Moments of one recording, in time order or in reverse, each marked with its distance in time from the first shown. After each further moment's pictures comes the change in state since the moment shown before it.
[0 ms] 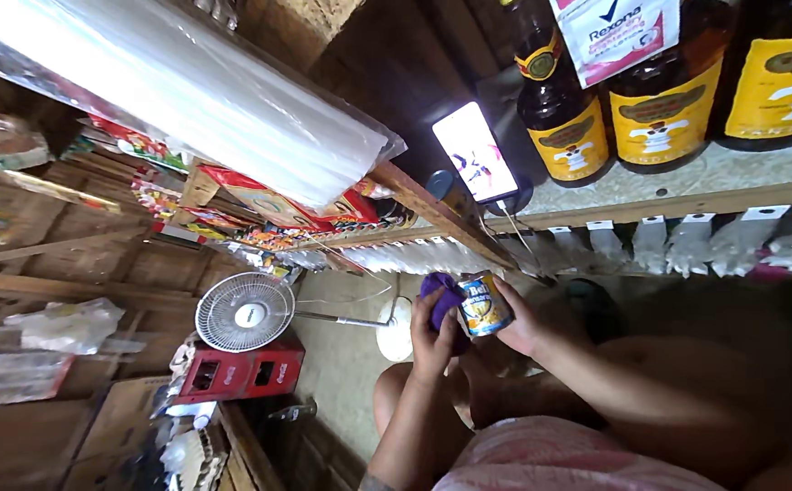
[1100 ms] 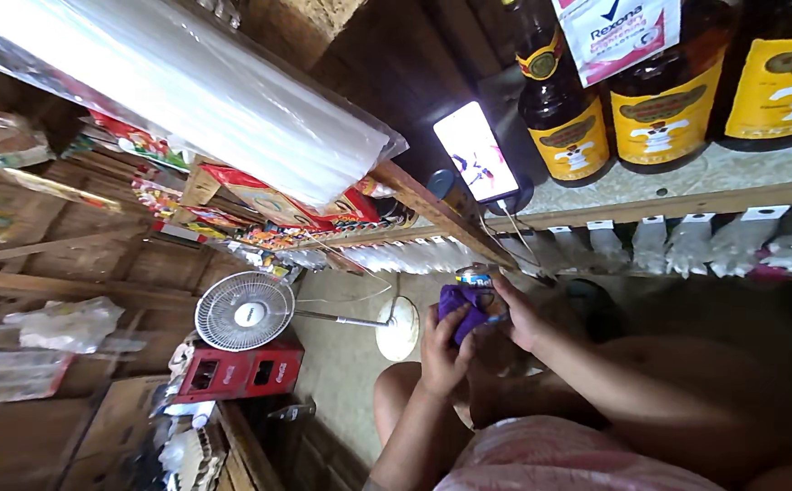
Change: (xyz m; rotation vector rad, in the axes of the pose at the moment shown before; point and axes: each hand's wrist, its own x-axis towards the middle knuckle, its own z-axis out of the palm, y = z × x) left_hand -0.018 0.006 0.005 0.220 -0.099 0.159; right_hand 0.000 -0.004 0.003 -0.166 0.104 -0.100
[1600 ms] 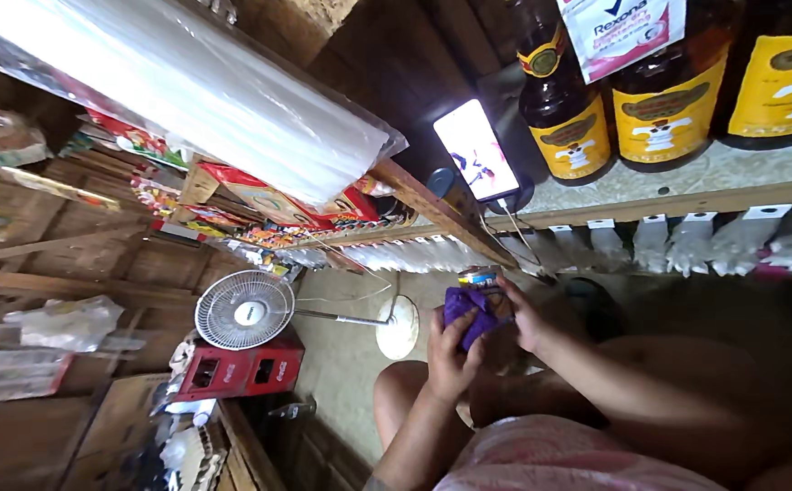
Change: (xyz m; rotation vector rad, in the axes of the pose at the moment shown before) left_hand -0.003 0.008 0.007 -0.008 0.028 0.056; right_hand -0.005 -0.006 0.005 0.057 -0.002 0.042
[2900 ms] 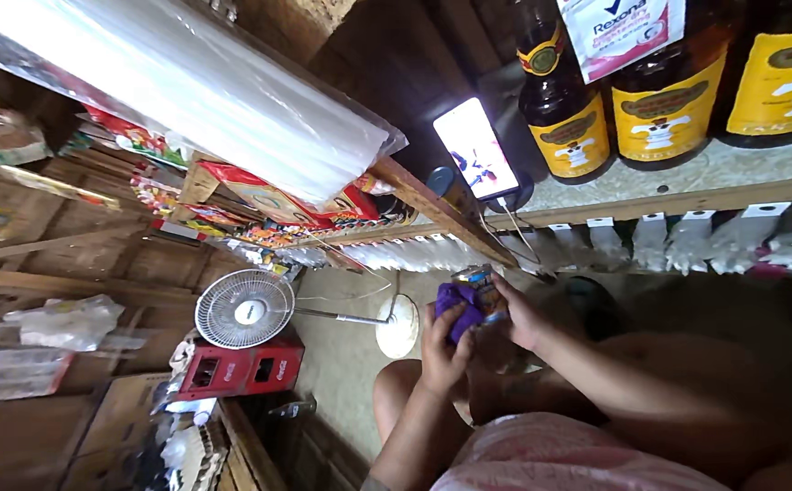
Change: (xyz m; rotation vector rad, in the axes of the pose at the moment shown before) left_hand 0.002 -0.008 -0.006 -0.049 0.010 -0.071; right_hand 0.003 0.001 -0.001 -0.005 0.007 0.076
